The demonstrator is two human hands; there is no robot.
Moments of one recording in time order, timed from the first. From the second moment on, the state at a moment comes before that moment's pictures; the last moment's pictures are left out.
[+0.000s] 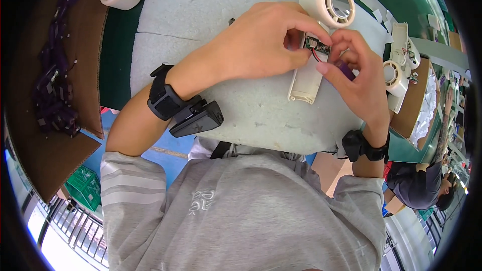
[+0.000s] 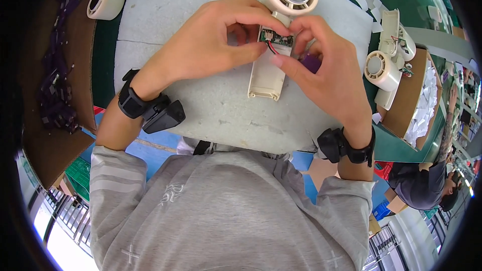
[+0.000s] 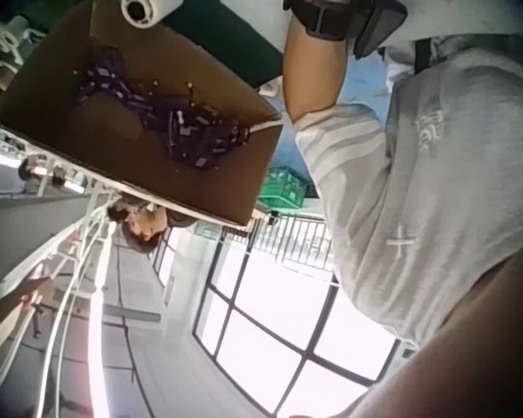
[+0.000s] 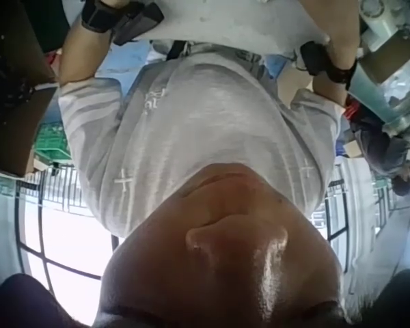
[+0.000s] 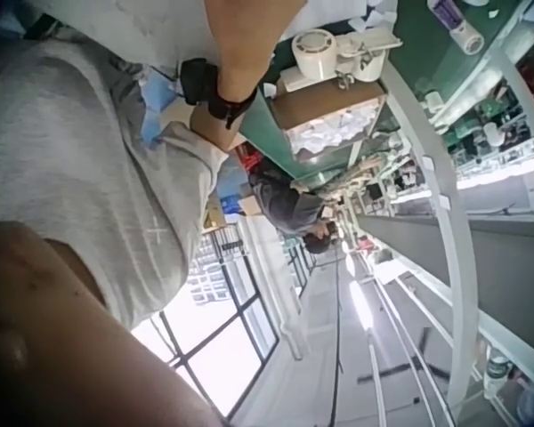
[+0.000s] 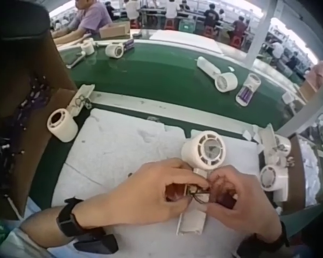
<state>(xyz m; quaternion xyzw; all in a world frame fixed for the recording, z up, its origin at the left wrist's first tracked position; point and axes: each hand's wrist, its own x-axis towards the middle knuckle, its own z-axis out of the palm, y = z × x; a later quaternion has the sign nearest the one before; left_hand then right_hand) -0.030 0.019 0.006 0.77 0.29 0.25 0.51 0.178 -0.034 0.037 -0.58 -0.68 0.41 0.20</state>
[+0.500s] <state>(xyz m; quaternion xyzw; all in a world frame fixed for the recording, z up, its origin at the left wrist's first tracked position) -0.026 0.018 0.003 0.70 0.36 0.33 0.53 0.192 -0.041 0.051 -0.60 -0.73 0.24 0.21</state>
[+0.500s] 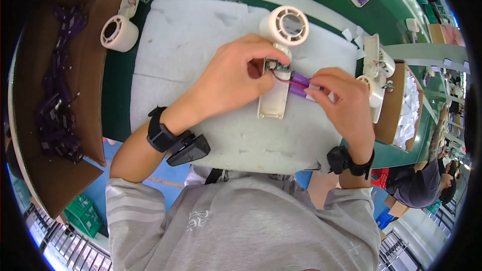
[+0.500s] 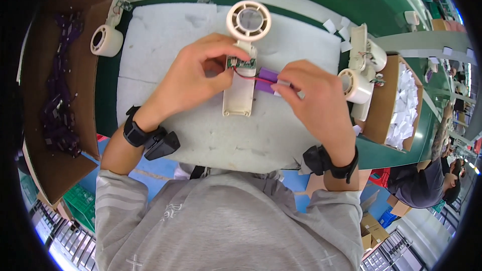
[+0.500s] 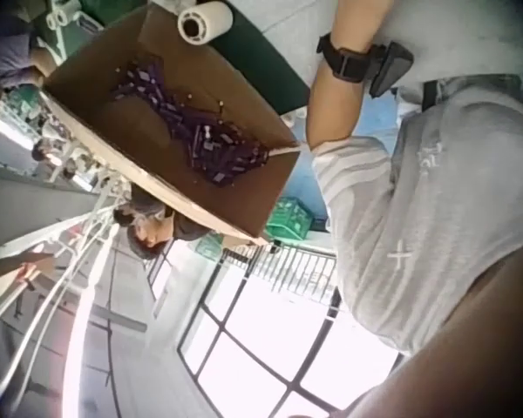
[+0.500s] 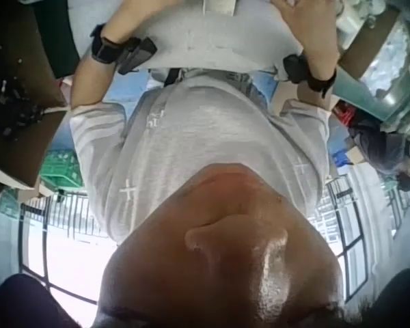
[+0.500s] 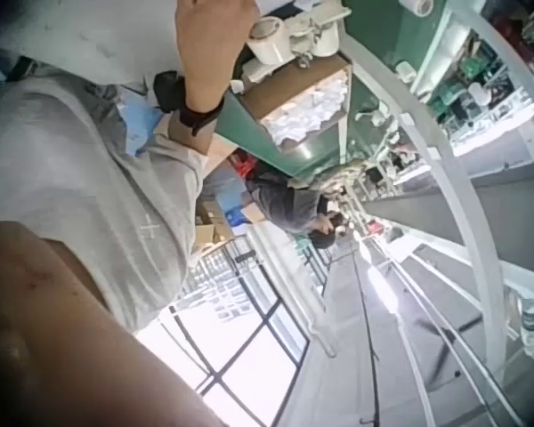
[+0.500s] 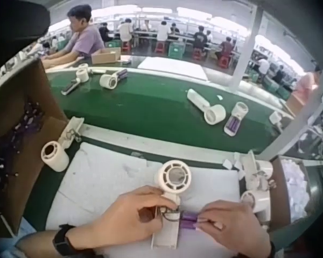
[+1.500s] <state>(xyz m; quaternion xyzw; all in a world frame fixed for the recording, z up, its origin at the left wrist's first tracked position) -0.021 0.014 0.002 0.64 0.39 0.34 0.56 0.196 -0.049 0.052 -0.54 -0.81 0.15 0.18</state>
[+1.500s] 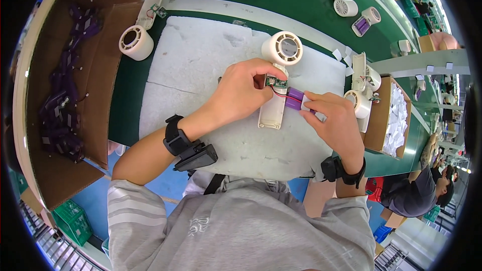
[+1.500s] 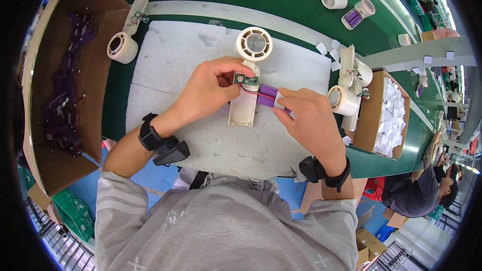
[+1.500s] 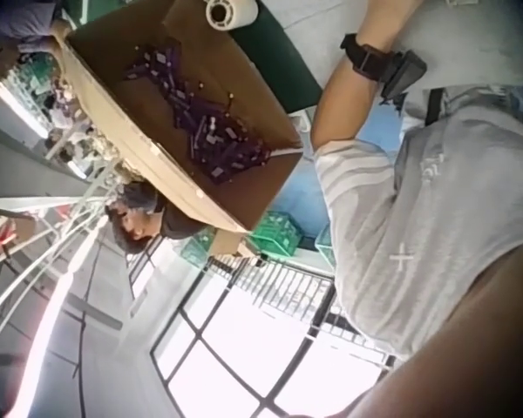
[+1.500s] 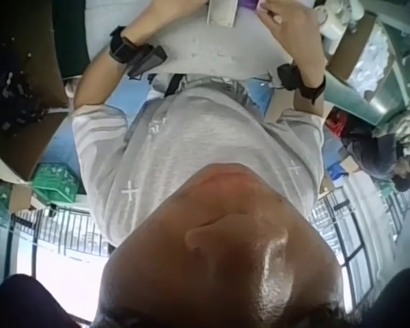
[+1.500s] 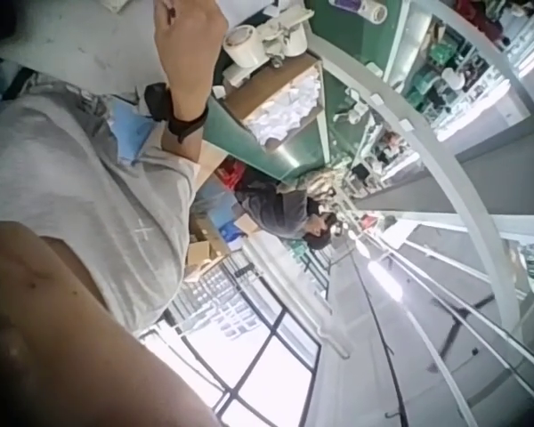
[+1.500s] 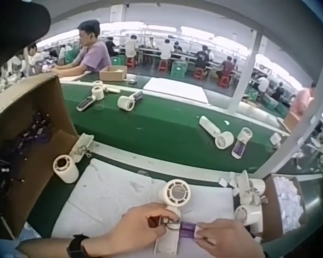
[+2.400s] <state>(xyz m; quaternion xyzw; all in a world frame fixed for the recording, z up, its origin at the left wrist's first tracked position) -0.023 0.010 0.006 0.69 0.40 0.32 0.51 0.209 -0.041 0.056 -0.58 -0.75 0.24 0.18</state>
